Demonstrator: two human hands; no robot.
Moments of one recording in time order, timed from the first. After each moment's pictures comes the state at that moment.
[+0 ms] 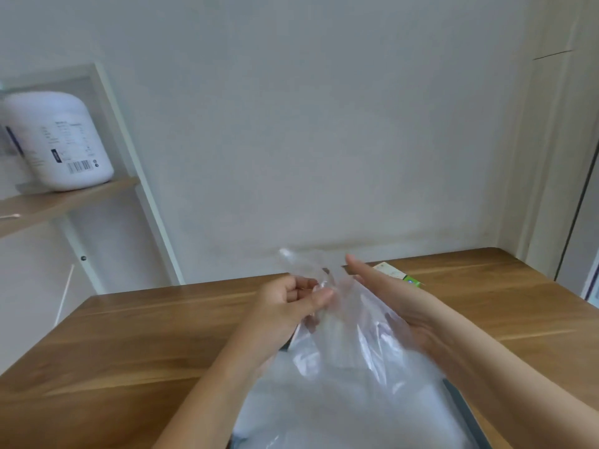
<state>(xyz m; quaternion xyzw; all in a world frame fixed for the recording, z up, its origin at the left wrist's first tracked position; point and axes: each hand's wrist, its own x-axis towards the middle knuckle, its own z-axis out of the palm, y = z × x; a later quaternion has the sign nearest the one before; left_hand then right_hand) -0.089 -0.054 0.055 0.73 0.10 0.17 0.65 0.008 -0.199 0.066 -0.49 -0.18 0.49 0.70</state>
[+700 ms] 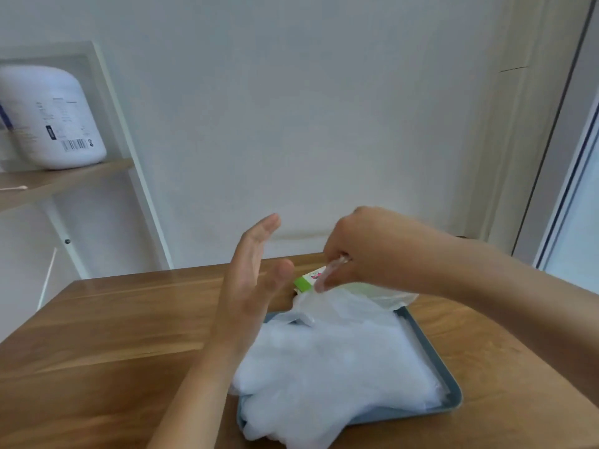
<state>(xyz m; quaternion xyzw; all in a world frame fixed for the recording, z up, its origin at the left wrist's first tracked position) -0.143 -0.047 0.059 0.74 -0.04 0.34 0.58 -0.070 -0.207 0.154 -0.85 -0.51 -0.10 0.04</state>
